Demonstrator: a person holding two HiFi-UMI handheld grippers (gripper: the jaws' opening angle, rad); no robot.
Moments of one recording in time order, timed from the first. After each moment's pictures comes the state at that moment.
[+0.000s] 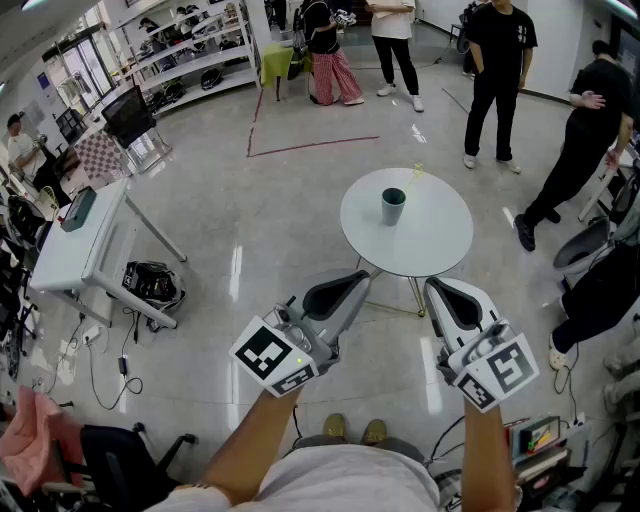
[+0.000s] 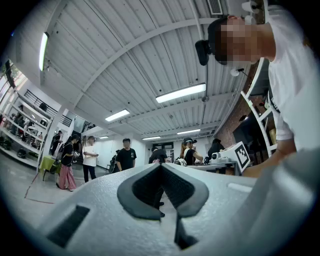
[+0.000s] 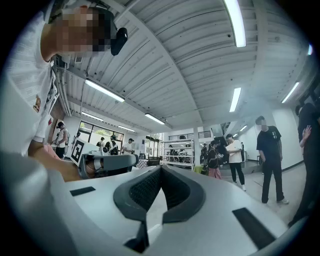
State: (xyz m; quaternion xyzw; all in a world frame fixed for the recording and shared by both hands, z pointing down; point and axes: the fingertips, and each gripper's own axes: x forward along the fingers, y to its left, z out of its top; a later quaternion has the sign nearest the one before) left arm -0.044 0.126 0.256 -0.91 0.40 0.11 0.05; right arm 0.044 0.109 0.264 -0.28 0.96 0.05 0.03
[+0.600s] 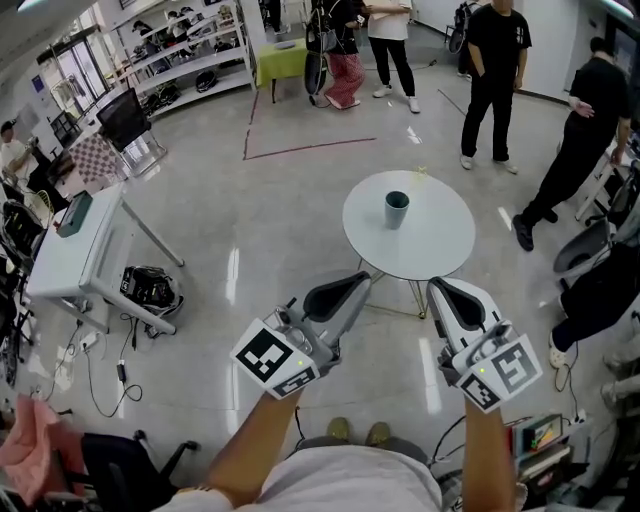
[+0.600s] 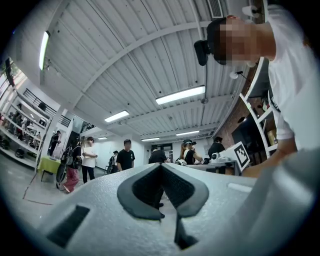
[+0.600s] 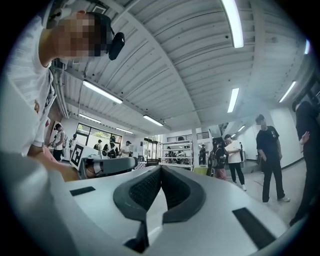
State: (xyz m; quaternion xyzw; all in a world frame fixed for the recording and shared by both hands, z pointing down) left arm -0.069 0.122 0.255 -0.91 0.40 0.12 0.05; right arm 0.022 0.106 0.260 -0.29 0.96 0.04 0.04
